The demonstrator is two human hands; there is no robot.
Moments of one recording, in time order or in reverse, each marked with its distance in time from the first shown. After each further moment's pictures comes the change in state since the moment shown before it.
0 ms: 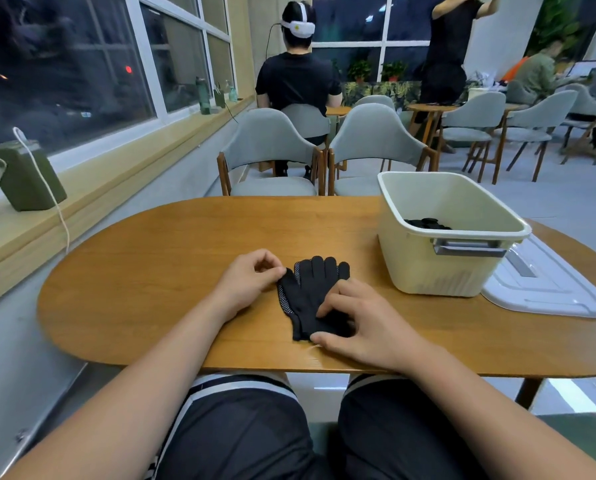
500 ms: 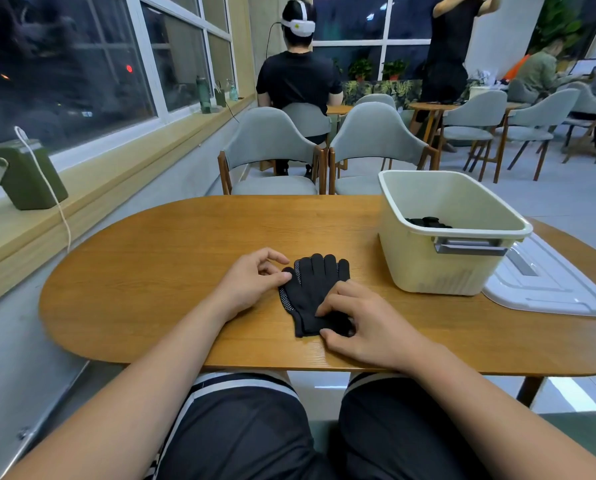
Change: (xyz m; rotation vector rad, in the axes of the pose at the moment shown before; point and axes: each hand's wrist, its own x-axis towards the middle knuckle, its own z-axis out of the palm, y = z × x) left_hand -0.007 0.007 -0.002 -0.070 -0.101 -0.023; right_hand 0.001 0.000 0.001 -0.012 -0.038 -0.021
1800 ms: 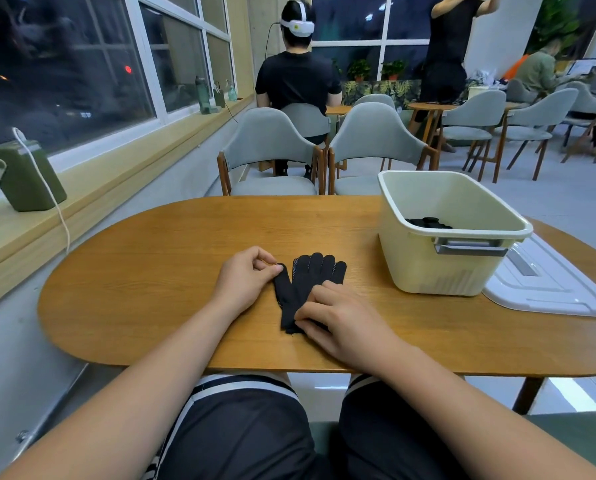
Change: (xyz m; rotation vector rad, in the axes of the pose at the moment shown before) left_hand 0.019 -0.020 0.003 0.205 0.296 -0.029; right_hand 0.019 -0.015 0.025 -0.192 0.098 -0.147
